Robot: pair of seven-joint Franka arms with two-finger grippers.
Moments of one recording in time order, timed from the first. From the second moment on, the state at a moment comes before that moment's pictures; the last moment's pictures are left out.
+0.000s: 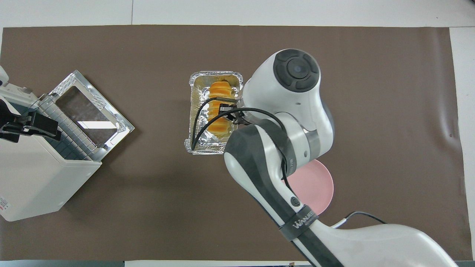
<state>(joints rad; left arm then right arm) -0.17 -0.02 0.13 -1.62 -0.02 1.42 0.00 0.57 0.38 -0.01 -1.54 0.25 2.02 0.63</state>
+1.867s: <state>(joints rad) -0.18 -0.02 0.12 -1.62 -0.02 1.41 0.00 0.38 0.17 -0.04 -1.67 0.25 1.90 0.40</state>
